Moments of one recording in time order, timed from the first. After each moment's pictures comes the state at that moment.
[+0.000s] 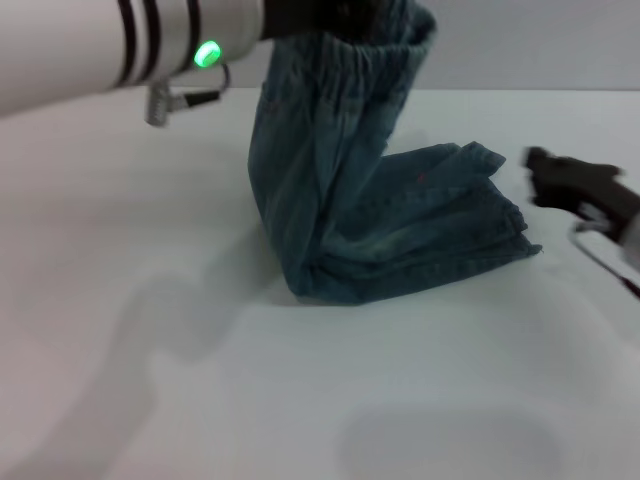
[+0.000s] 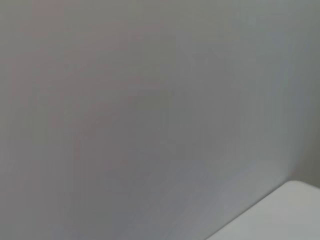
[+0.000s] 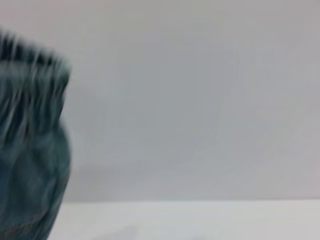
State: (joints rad) left arm -0.42 -2.06 -1.40 -1.87 2.62 -0.88 0.16; right arm 0.18 2.03 1.39 0.96 -0.60 0.37 -2.05
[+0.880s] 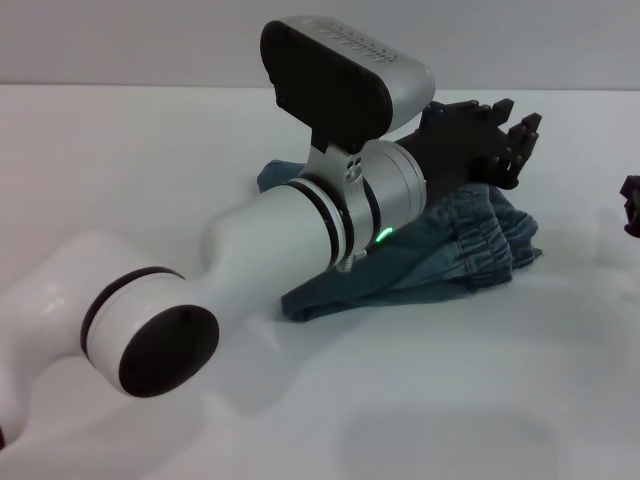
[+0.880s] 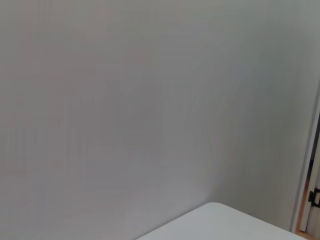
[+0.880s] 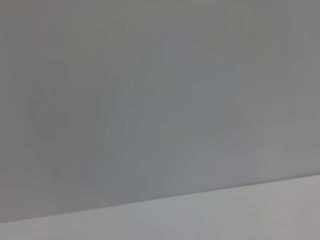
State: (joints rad) left arm -0.59 -2.07 -0.84 -1.15 2.38 0.10 0.12; right arm 0.00 2.04 1.53 1.02 -0.68 0.43 -2.01
